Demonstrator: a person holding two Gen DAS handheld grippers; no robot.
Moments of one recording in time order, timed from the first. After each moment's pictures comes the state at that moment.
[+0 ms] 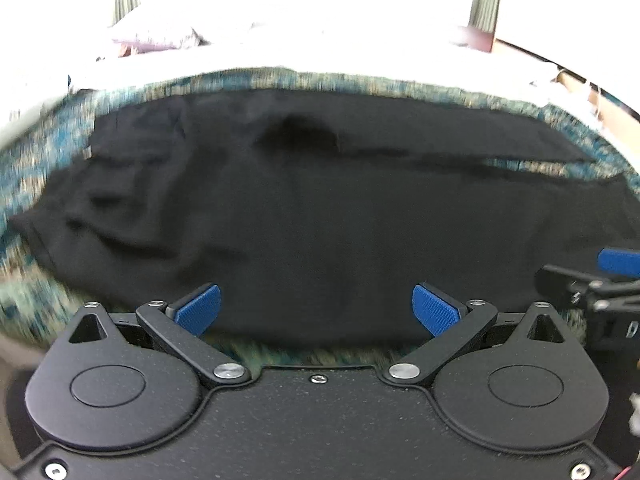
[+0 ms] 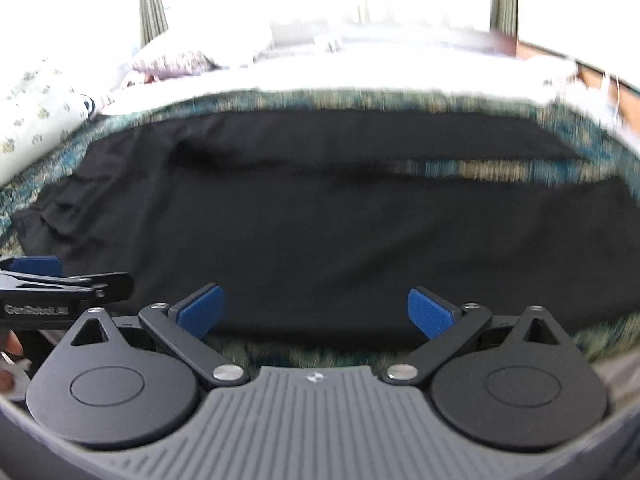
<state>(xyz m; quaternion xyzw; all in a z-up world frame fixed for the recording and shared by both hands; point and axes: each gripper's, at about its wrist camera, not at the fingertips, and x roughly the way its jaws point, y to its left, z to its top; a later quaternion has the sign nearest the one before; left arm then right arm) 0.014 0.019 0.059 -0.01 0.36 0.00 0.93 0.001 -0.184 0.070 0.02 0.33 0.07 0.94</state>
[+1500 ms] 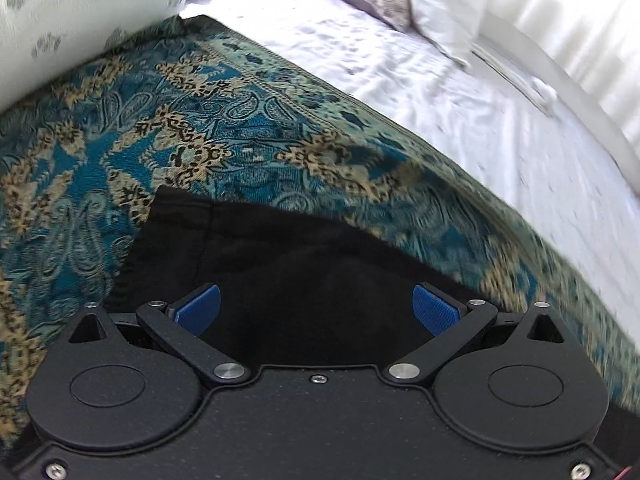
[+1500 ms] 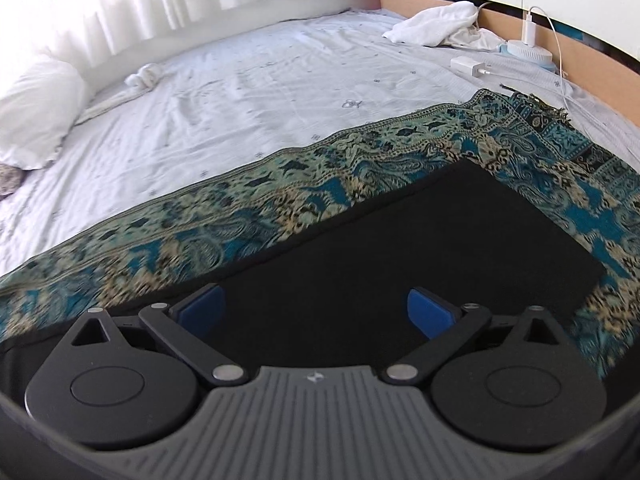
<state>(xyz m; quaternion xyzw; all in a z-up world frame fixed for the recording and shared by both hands) 0.383 0.293 0.061 -0.26 0.42 0.22 0.84 0.367 -0.321 0.079 0.15 0.38 -0.14 0.90</state>
